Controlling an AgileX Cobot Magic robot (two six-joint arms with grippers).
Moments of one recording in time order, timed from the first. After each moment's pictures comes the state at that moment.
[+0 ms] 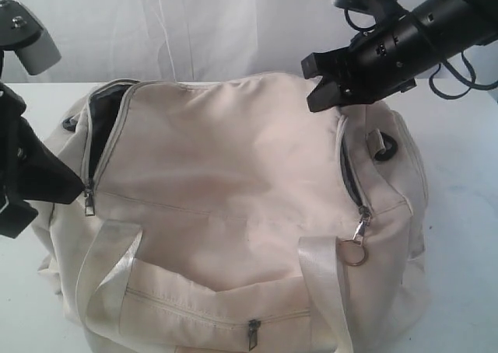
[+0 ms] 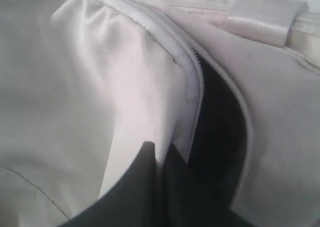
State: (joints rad) left arm -0.46 1.08 -1.01 -0.31 1.05 0.58; right arm 0.33 1.71 -1.36 0.70 0.84 -0.53
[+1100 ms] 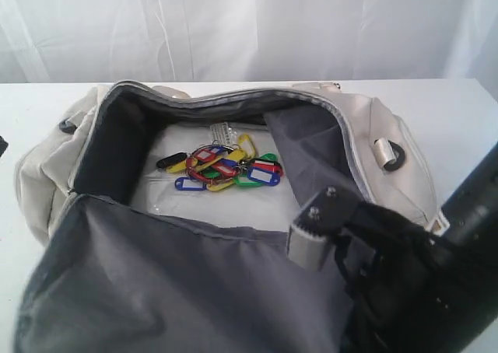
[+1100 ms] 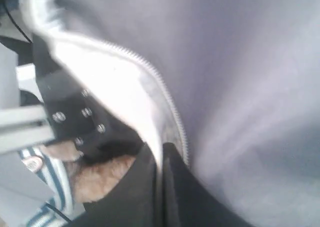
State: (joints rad) left arm -0.46 0.89 -0.92 0.05 0.91 0.26; right arm 0.75 1.22 -0.77 0.63 1.19 -0.61
